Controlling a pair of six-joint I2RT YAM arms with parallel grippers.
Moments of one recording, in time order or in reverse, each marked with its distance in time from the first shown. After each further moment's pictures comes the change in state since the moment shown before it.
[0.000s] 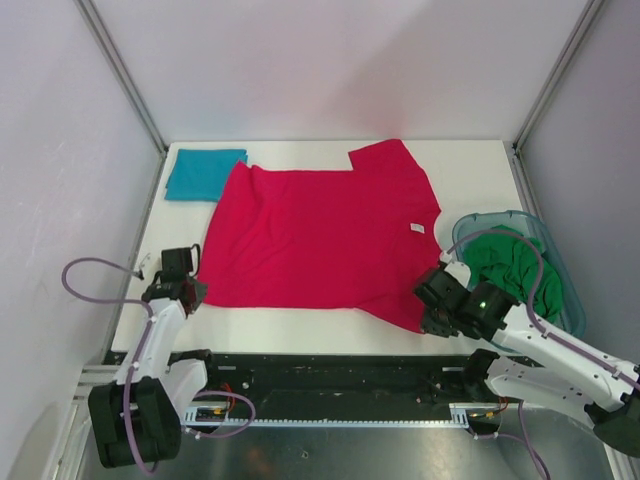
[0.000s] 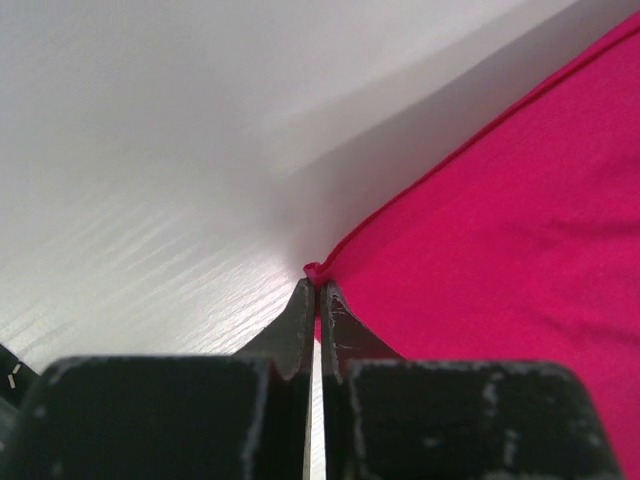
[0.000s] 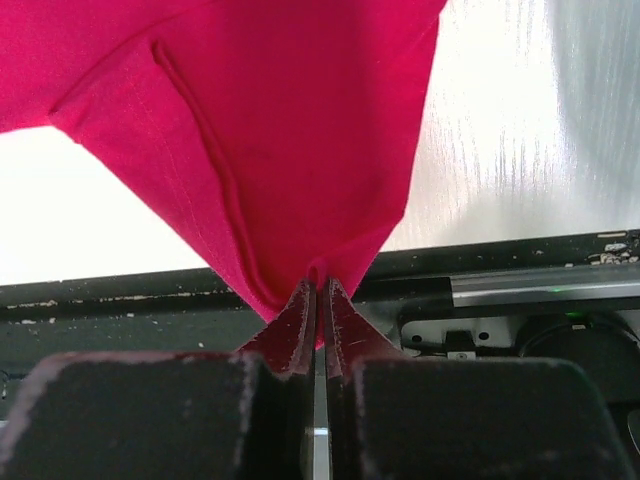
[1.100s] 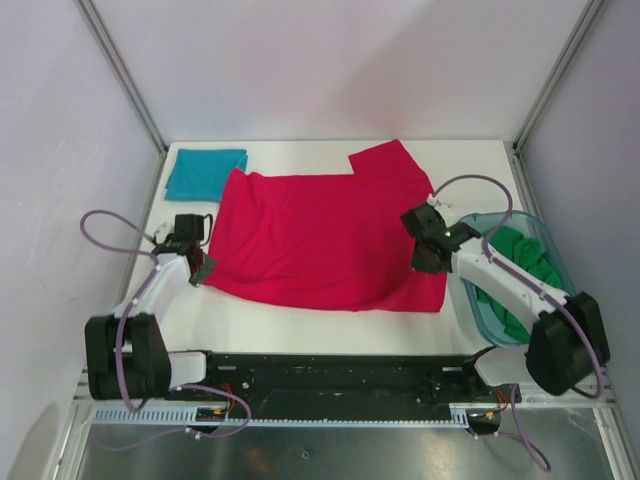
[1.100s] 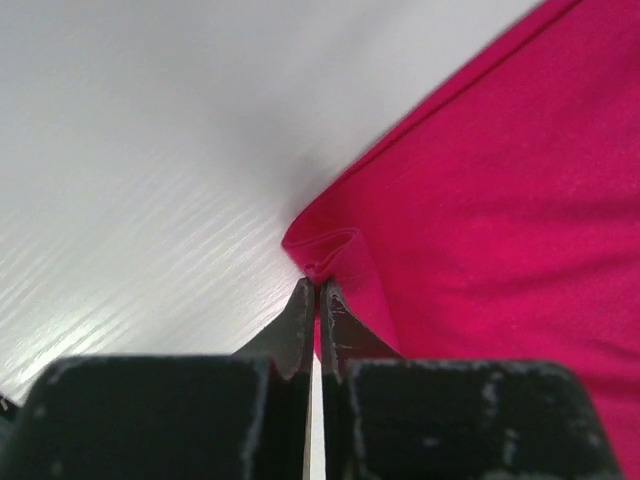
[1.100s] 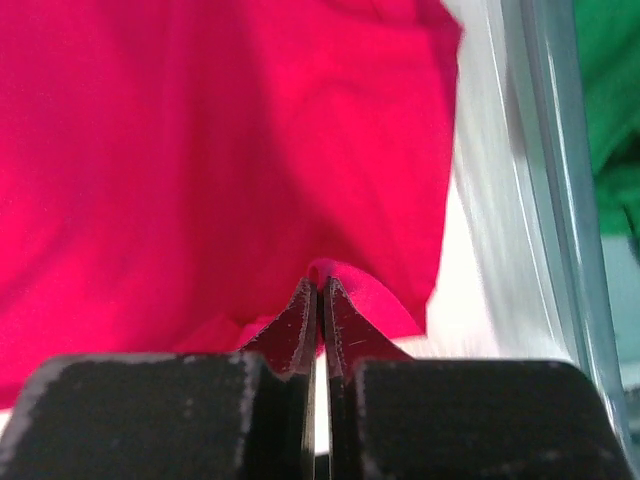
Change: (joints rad) left arm -0.099 0.269 0.221 -0.043 -0.028 0.034; right arm -0.342 0.447 0.240 0.238 0.095 -0.348
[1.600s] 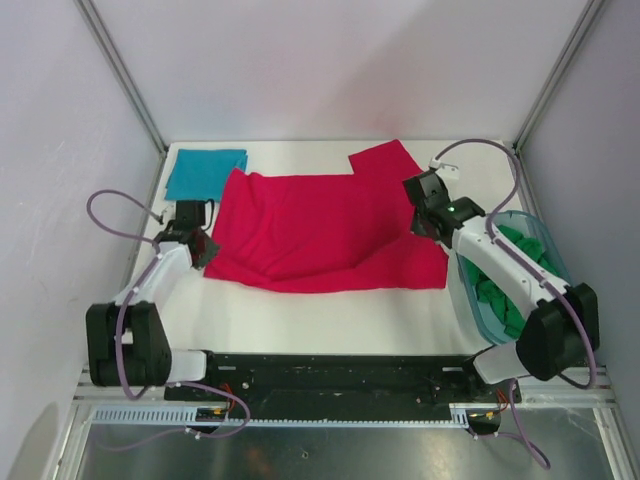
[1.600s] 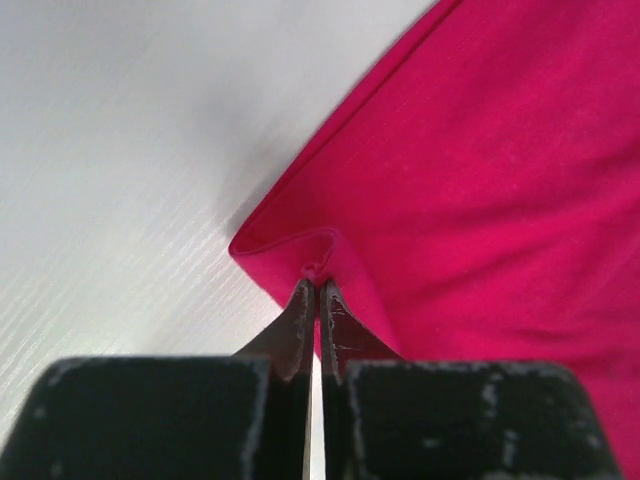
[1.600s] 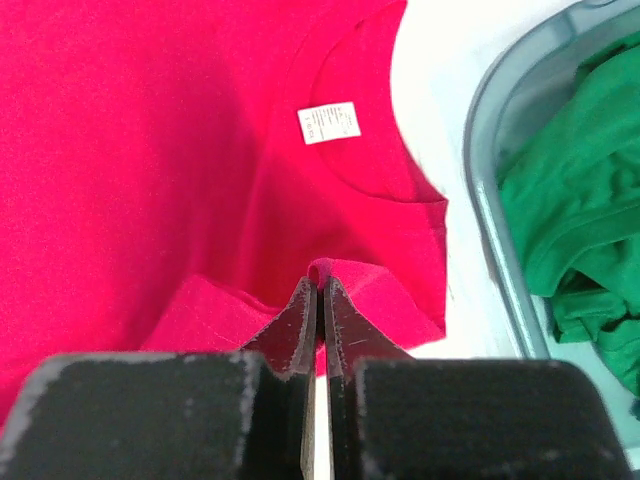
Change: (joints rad) left arm -0.024 0.147 0.125 0.095 0.070 0.127; right arm -0.071 0.158 0.242 0.130 0.111 -0.119
